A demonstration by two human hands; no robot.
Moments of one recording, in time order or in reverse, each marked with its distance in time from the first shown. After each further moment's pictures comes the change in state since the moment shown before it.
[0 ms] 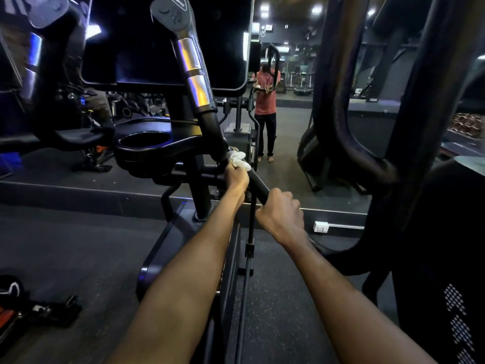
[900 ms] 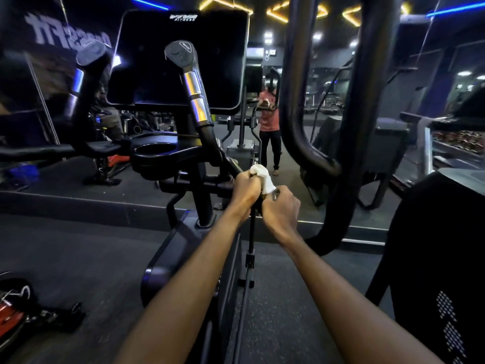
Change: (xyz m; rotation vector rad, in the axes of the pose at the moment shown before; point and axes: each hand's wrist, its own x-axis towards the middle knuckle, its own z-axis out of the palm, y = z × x) left_hand -0.116 0.041 -0.007 0.039 -0.245 0.106; right_hand -0.034 0.011 -0.031 0.580 0.213 0.100
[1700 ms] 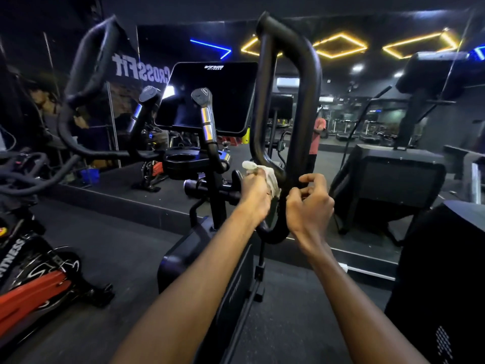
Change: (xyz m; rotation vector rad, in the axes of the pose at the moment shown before) left_hand -0.141 0.102 0.086 -0.477 0.290 -0.080; right_hand -0.062 -0.019 -0.185 0.199 0.211 -0.385
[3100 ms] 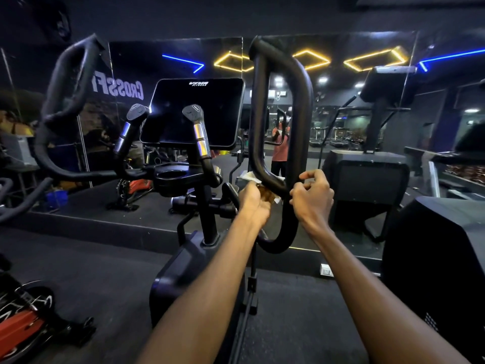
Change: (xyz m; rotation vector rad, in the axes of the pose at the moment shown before) left_hand 0.021 0.001 -0.005 -0.230 -0.127 -0.190; right_hand 0.025 -0.017 0.016 -0.008 -0.011 0.187
